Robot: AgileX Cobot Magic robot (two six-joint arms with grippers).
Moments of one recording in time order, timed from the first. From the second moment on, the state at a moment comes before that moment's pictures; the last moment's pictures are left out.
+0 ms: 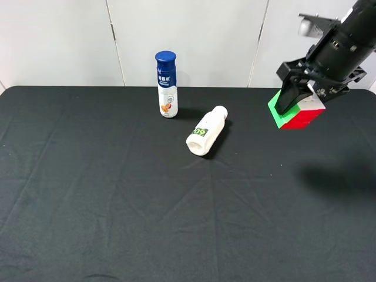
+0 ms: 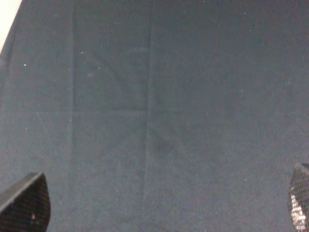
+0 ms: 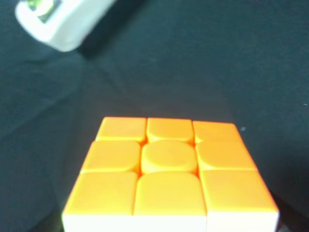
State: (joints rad) left arm 0.01 0.00 -0.49 0.06 1.06 -0.03; right arm 0.20 1.55 -1.26 0.30 1.12 -0.18
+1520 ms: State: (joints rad) left arm 0.01 0.25 -0.59 -0.02 1.04 0.30; right arm 0.51 1.48 -1.29 0.66 1.15 -0.51
